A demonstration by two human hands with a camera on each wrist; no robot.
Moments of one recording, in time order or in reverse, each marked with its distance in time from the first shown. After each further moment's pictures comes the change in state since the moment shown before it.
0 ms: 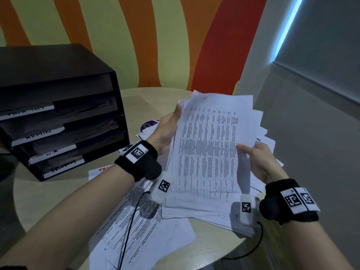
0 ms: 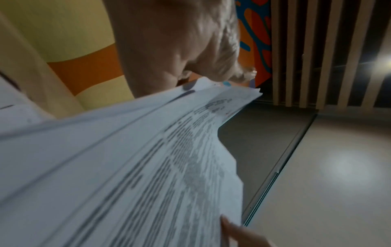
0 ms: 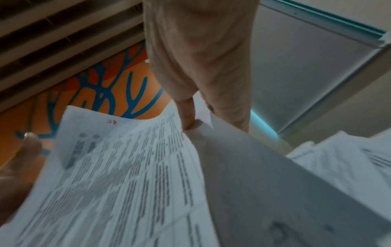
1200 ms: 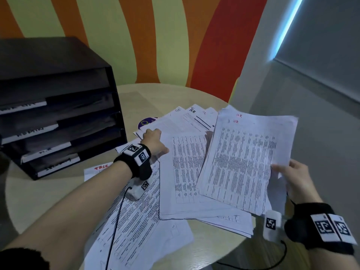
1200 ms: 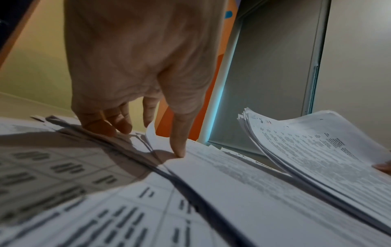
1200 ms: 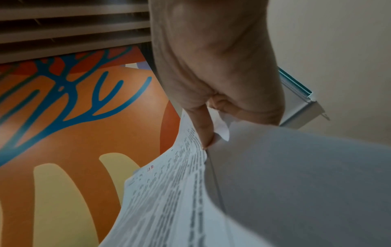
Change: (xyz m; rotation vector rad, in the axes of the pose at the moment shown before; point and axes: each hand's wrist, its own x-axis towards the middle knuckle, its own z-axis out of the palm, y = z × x) left_hand 0.044 -0.062 -0.079 1.258 0.256 -0.308; right_hand -0.022 0.023 -0.073 -0.169 0.337 0.113
